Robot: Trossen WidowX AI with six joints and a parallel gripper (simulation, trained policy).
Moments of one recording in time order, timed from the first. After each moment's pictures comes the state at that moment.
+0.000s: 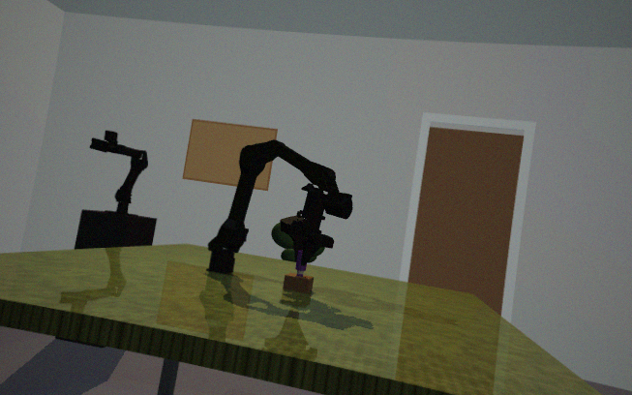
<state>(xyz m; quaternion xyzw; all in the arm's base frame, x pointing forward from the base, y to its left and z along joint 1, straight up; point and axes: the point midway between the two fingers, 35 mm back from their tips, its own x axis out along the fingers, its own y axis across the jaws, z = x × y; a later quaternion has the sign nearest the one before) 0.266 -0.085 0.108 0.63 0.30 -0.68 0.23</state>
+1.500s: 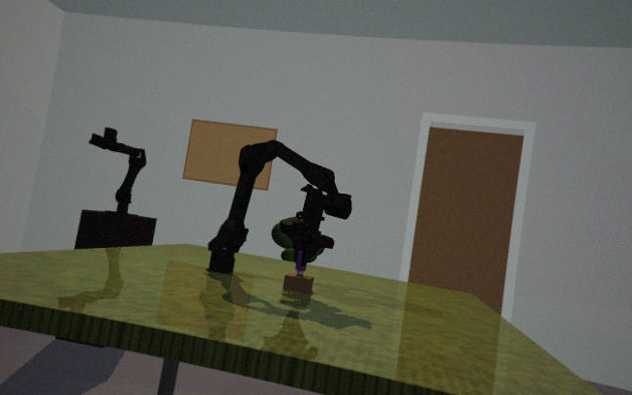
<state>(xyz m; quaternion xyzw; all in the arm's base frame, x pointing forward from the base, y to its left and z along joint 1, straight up) 0.266 -0.085 0.105 0.62 0.31 -0.67 0.25</state>
